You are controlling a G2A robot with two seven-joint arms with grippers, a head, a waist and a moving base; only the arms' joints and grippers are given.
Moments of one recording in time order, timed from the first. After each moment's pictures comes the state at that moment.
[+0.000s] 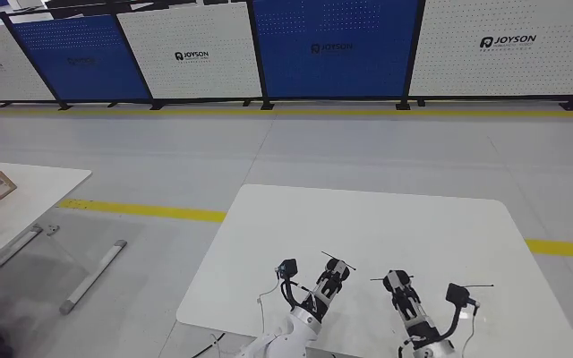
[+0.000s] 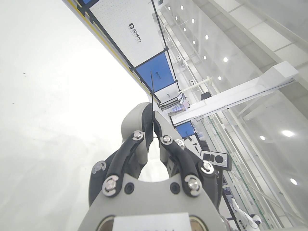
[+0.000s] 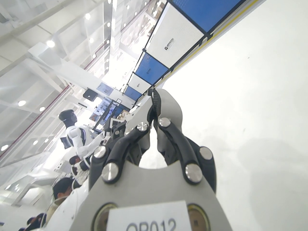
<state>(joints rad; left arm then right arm) 1.51 -1.29 -0.86 -1.62 0.15 -0.10 0.33 -1.60 -1.00 0.95 -1.81 -0.21 -0.11 -0.33</state>
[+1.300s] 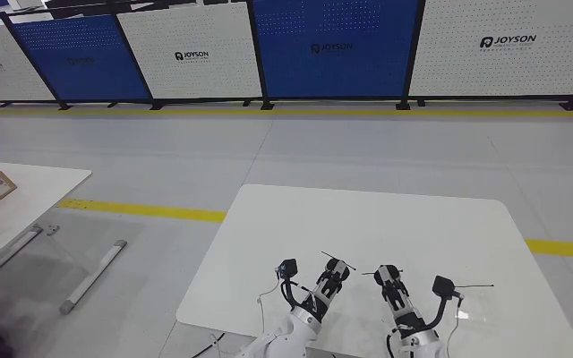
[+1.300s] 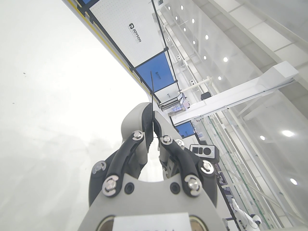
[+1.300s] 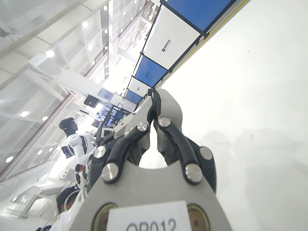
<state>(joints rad) 1.51 -1.29 -0.86 -1.62 0.15 -0.10 0.33 -1.53 -1.07 0.91 -1.71 -0.17 -0.12 -0.28</state>
